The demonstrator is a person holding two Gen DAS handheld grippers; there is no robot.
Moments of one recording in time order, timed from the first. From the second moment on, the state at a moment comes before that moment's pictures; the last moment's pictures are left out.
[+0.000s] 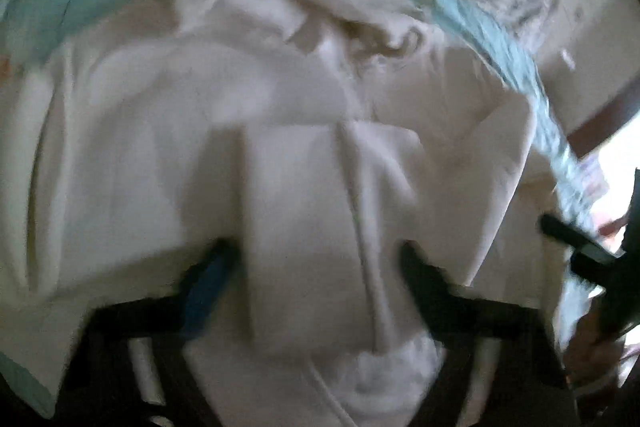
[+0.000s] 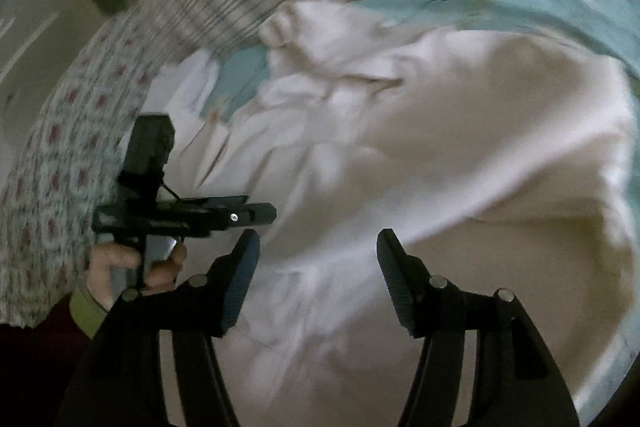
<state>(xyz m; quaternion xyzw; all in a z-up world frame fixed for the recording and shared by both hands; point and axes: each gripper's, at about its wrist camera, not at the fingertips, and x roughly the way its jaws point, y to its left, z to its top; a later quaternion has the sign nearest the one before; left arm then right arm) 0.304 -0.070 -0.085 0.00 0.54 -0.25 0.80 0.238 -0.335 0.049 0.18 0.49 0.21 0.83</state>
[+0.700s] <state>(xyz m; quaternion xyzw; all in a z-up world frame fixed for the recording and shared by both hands) 0.295 0.031 -0.060 -0.11 0.50 -0.14 0.85 0.251 -0.376 0.015 -0.16 0.53 -0.03 0.83</state>
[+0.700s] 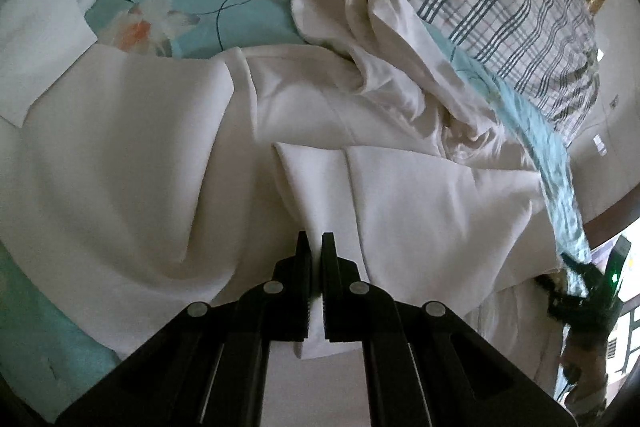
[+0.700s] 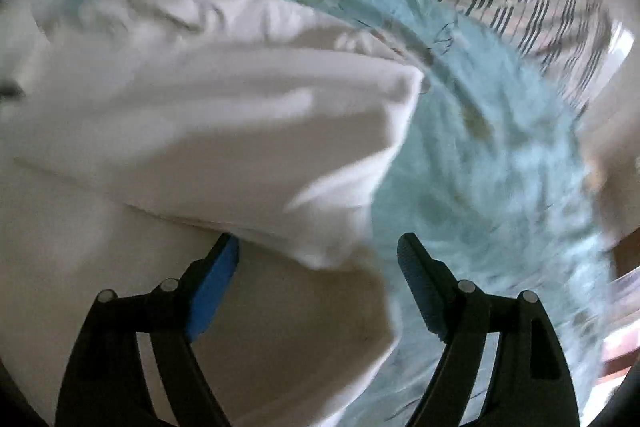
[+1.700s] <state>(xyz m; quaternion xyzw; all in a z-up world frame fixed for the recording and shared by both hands) 0.289 0.013 -0.081 -0.07 0.52 -0.14 0.84 0.274 -0.466 -0.009 0.20 0.53 0.02 0.83</state>
